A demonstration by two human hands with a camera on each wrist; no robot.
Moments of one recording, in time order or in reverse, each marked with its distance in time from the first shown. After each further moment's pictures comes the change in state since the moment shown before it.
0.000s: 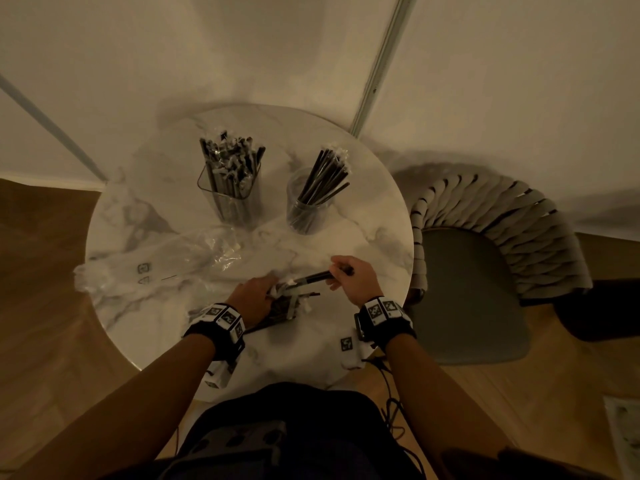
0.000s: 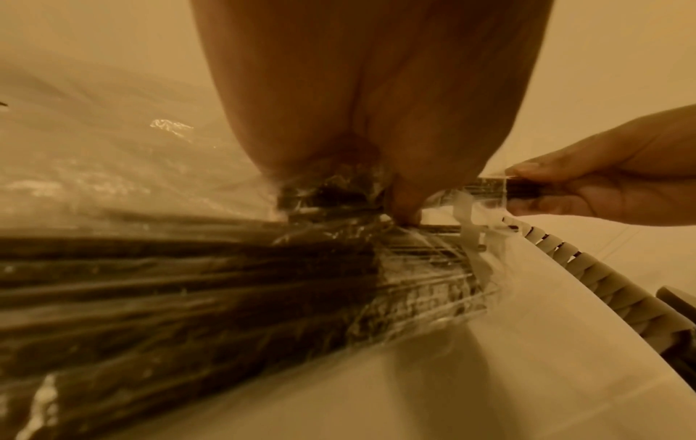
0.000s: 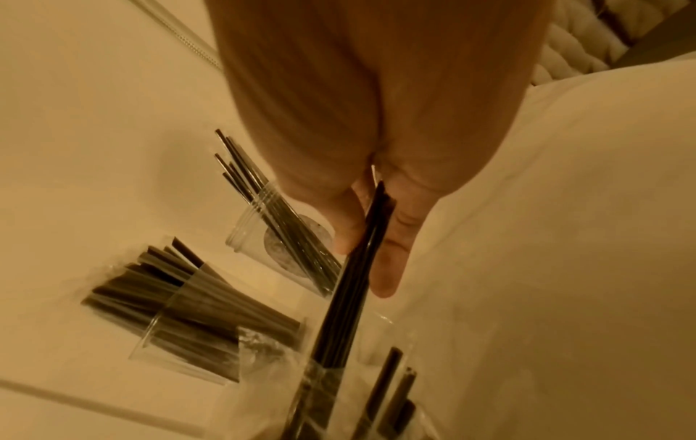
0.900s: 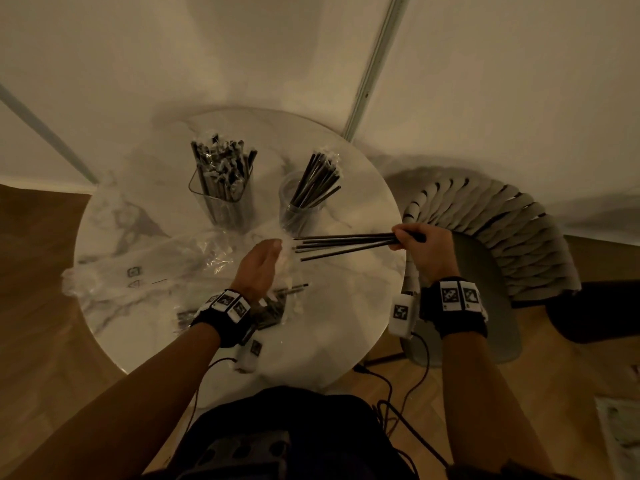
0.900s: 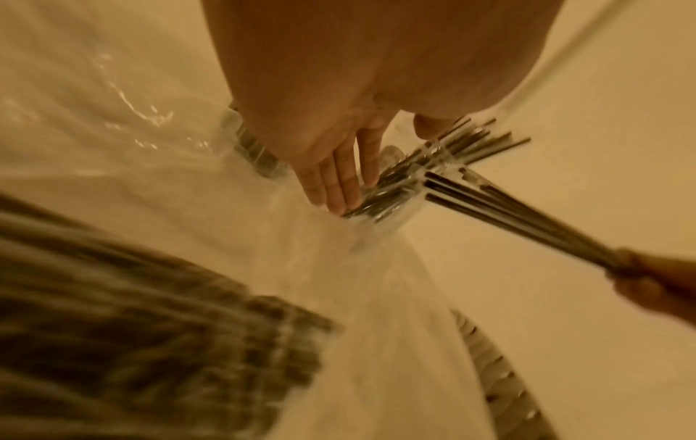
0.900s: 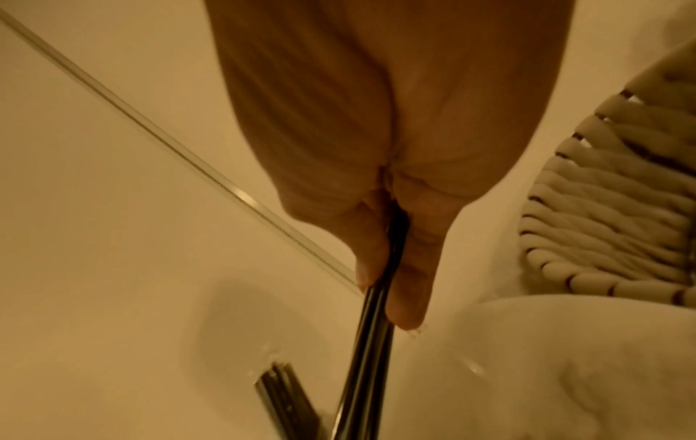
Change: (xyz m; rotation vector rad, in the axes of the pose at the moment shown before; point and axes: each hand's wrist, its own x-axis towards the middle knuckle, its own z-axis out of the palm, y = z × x) left_hand 0.023 0.048 -0.025 -0.720 0.358 -0.084; right_hand -0.012 -0.072 -0.134 -0.056 0.293 -0.078
